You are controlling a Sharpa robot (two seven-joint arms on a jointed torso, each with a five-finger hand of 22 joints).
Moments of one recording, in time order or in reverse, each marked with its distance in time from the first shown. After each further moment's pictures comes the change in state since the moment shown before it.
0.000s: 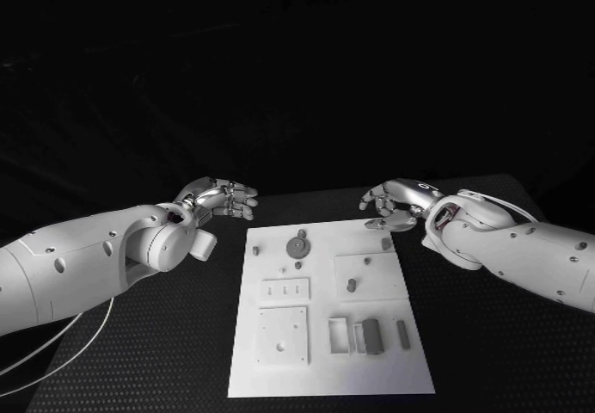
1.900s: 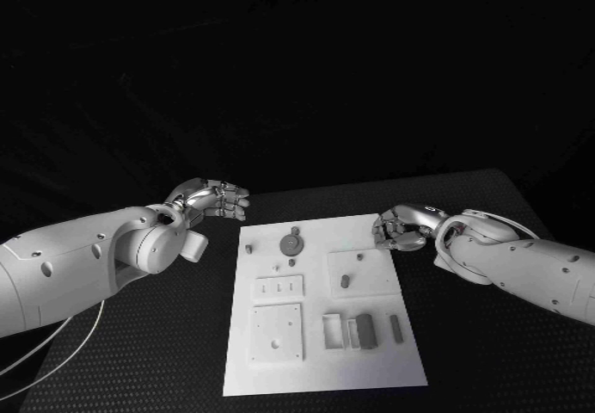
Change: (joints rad) left arm -0.009 -0.006 0.000 -0.009 0.000 0.020 0.005; left_hand 0.000 0.000 0.000 0.000 0.000 0.000 0.000 0.000 0.001 0.000 0.000 -0.006 0.004 0.000 0.000 -0.008 0.006 0.000 0.000 0.000 -0.004 0.002; right arm -0.093 -0.012 -0.001 -0.113 0.027 0.076 0.076; right_hand 0.004 0.062 -0.021 0.001 0.000 0.013 -0.005 0.009 0.008 -0.022 -0.006 0.005 -0.009 -0.020 -0.007 0.000 -0.002 0.000 -0.015 0.009 -0.014 0.000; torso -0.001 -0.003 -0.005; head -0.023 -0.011
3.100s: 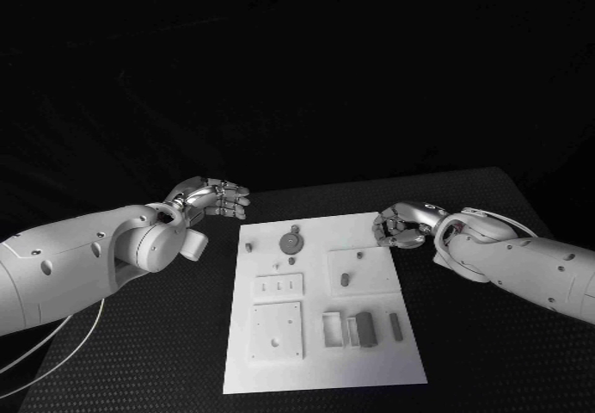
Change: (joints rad) left arm 0.000 0.000 0.000 0.000 0.000 0.006 -0.002; left_hand 0.000 0.000 0.000 0.000 0.000 0.000 0.000 -0.004 0.002 0.000 0.000 -0.002 0.003 0.000 0.000 -0.004 0.004 0.000 0.000 0.000 -0.004 0.001; right arm -0.002 0.013 0.000 -0.022 -0.018 -0.019 -0.006; right_hand 0.010 -0.021 -0.012 -0.024 0.000 -0.011 0.028 -0.021 -0.015 0.008 0.005 0.006 -0.007 0.007 0.001 0.004 -0.001 0.000 0.007 -0.003 0.004 0.000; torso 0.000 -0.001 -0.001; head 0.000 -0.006
